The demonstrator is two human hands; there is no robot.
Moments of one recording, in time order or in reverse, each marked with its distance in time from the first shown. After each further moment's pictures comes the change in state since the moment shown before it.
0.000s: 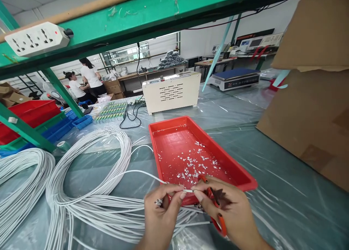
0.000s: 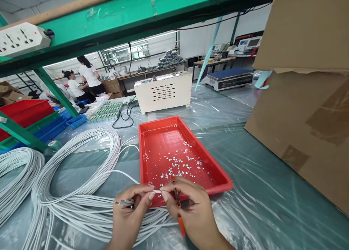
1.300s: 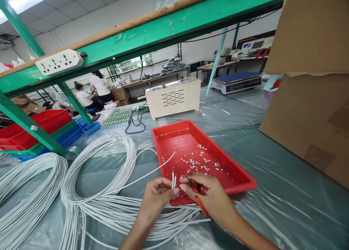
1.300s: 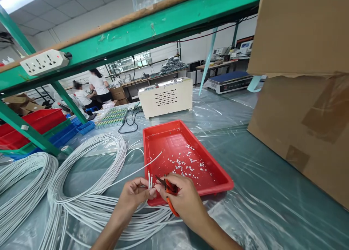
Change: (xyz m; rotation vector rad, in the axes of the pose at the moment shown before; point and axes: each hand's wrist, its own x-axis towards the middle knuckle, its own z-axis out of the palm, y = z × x) left_hand 0.021 -0.022 -0.021 -0.352 -0.252 -0.393; right_hand 0.008 0.016 0.015 0.067 -0.147 0.151
